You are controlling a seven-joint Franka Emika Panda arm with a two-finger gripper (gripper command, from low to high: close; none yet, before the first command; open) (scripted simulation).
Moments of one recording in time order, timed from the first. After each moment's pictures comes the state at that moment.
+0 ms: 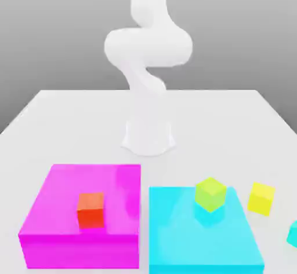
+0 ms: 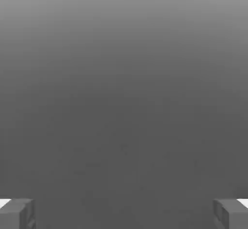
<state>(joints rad) 0.04 -0.71 0.04 -2.34 -0.01 2.35 0.77</state>
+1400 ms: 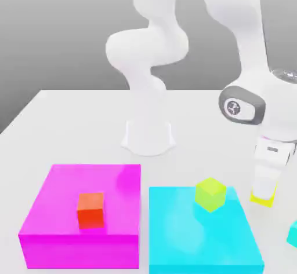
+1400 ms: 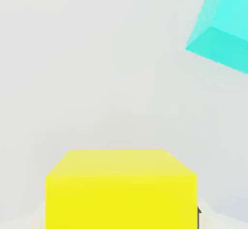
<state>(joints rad) 0.45 0.15 0.29 -2.67 -0.13 2.81 0.55</state>
